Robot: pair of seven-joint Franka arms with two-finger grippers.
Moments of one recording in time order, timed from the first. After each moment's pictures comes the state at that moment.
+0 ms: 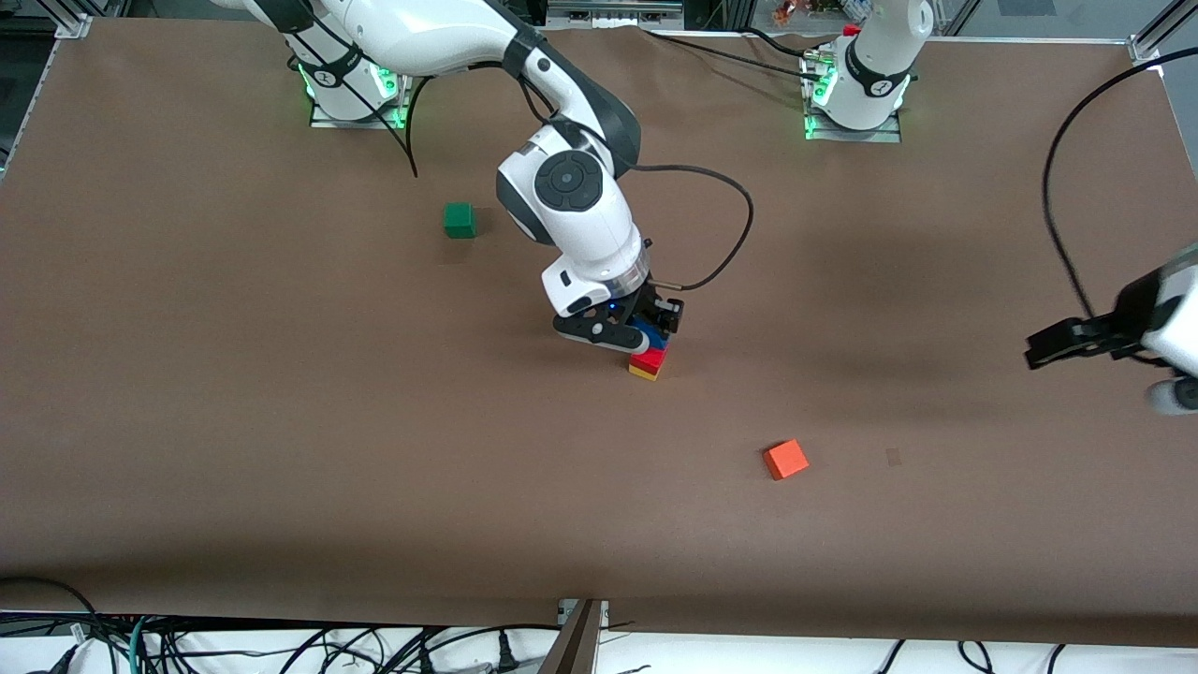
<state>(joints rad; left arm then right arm) 0.17 0.37 -0.16 -1.21 0.04 1.59 -0.13 0.72 0.81 0.08 -1.14 0.06 2.24 1.07</state>
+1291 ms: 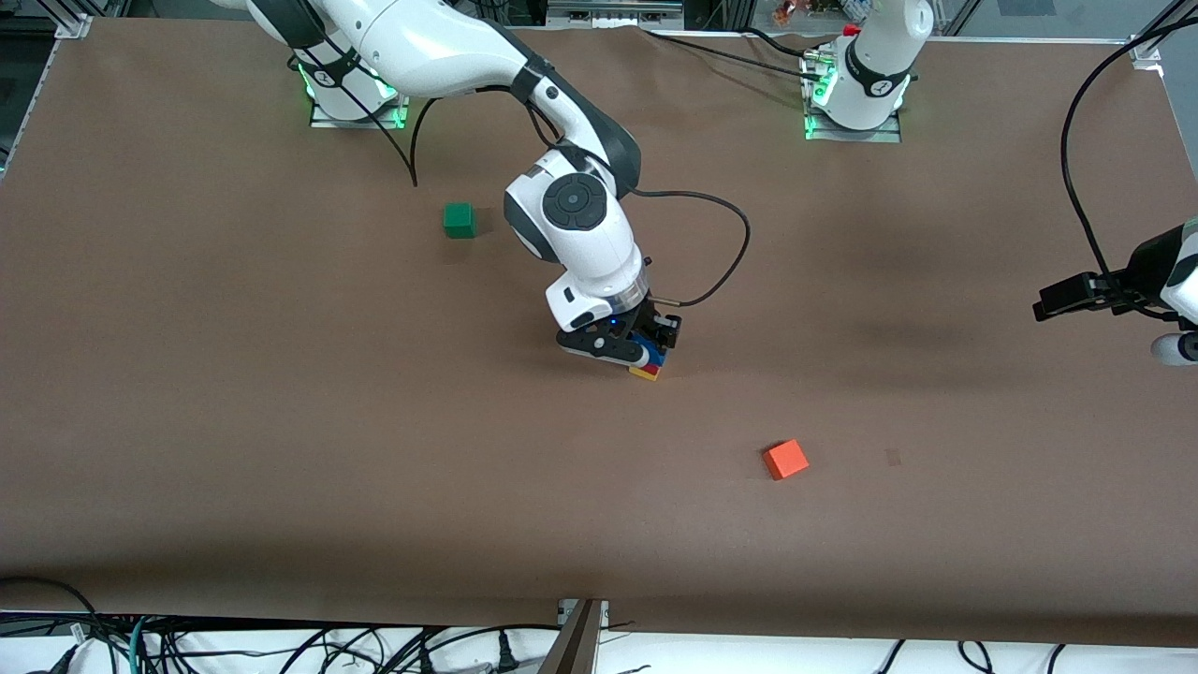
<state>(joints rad) 0.12 0.24 -0.06 -1.42 0.00 1.59 -0.05 0.72 0.86 0.08 -1.14 0.03 2.31 1.07</state>
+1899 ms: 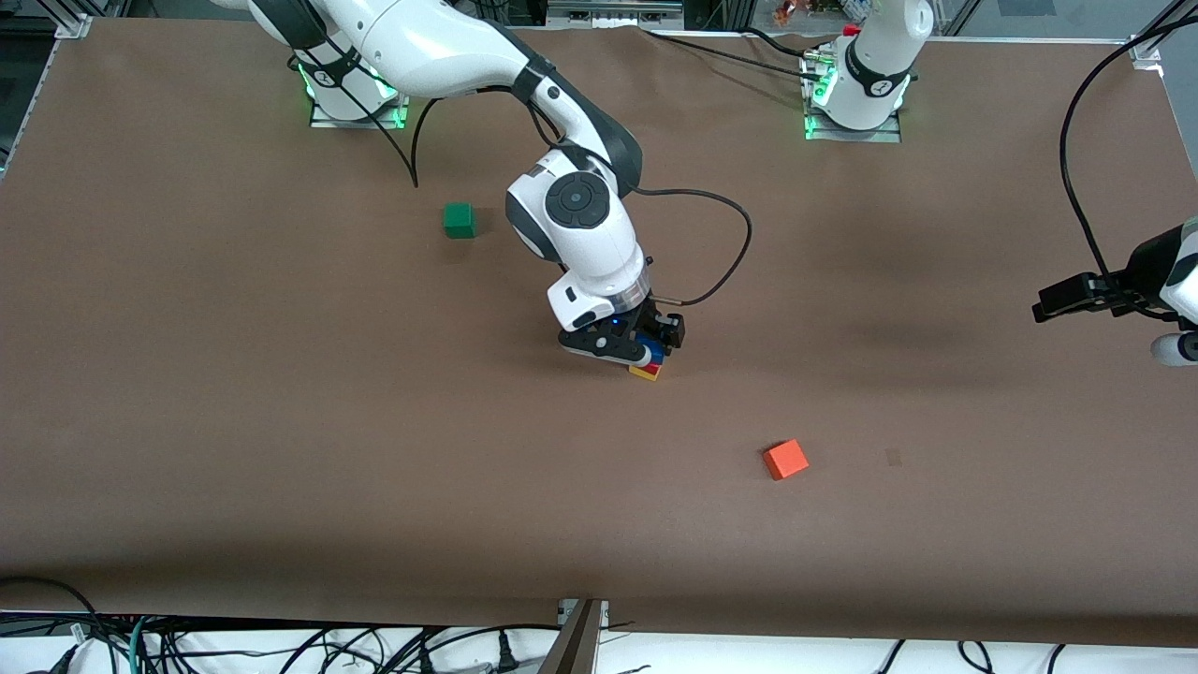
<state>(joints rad) 0.12 0.24 -0.06 -1.42 0.00 1.60 -0.05 0.73 0.87 0.07 -1.12 0.02 2.31 1.07</state>
